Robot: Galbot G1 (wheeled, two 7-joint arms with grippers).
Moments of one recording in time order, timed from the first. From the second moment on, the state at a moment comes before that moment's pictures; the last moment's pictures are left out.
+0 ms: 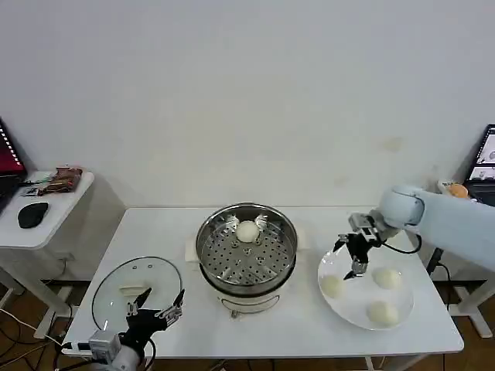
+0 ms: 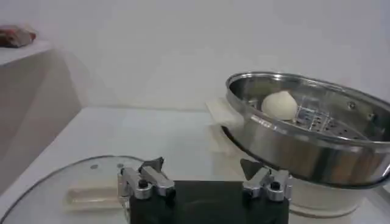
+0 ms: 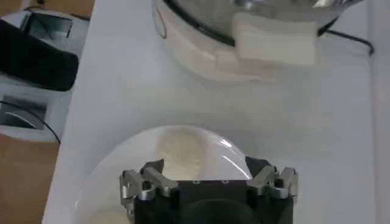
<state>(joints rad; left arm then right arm) 1.68 -1.06 -0.50 -2.25 -0.58 0.34 -0.25 0.40 0.66 -1.37 1.35 0.36 -0.16 -1.00</state>
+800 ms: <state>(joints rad) 1.67 -1.06 -0.50 -2.26 -0.58 0.34 -0.25 0.22 0.72 -1.25 1.25 0.26 -0.13 -1.02</state>
